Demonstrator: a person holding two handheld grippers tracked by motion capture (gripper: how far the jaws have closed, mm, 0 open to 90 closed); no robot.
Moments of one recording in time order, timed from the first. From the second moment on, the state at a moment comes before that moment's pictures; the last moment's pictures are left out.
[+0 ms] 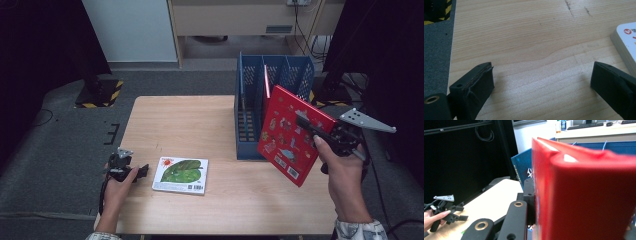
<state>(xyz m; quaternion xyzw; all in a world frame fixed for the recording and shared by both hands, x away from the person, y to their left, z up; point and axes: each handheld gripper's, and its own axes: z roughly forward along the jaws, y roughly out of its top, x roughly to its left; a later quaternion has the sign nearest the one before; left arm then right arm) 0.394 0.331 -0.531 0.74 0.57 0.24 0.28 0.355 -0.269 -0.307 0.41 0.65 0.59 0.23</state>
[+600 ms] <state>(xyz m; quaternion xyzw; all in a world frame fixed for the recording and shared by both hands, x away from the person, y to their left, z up) 0.395 0.332 -0.532 0.74 0.57 0.23 0.28 0.362 -0.283 -0.296 0.43 0.64 0.58 0.26</state>
